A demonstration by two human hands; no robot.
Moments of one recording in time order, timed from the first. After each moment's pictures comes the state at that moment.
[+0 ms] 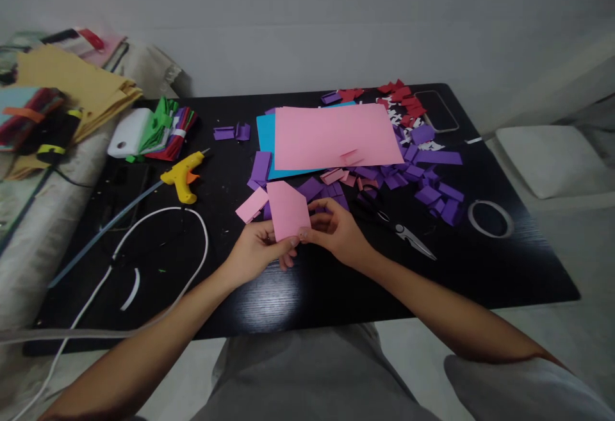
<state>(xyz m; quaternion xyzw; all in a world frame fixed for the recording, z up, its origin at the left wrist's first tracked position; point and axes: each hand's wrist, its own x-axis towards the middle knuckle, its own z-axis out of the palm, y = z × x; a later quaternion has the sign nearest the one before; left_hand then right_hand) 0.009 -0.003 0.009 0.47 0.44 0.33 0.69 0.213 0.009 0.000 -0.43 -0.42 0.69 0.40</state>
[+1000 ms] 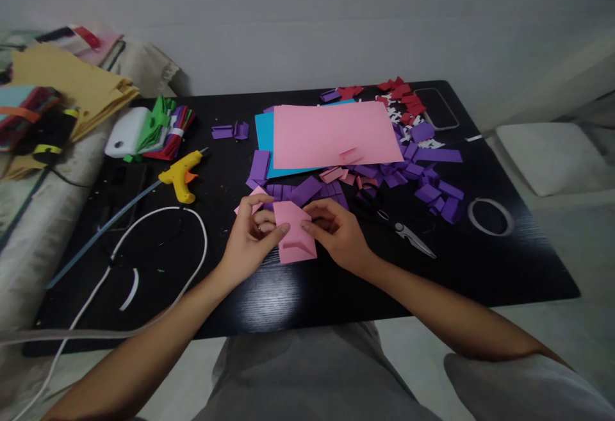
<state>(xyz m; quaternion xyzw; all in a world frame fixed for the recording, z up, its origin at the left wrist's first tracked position) 0.009 0.001 0.008 0.50 0.45 0.47 0.57 0.212 0.003 -0.001 -0.45 -0.50 0.59 0.45</state>
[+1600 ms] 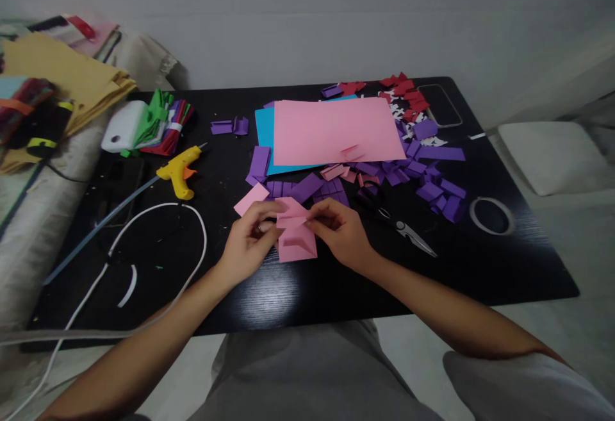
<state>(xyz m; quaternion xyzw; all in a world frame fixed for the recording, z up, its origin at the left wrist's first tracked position) 0.002 -0.002 0.005 0.58 0.43 0.46 0.51 0.212 0.006 -0.003 -0.45 -0.50 0.58 0.45</state>
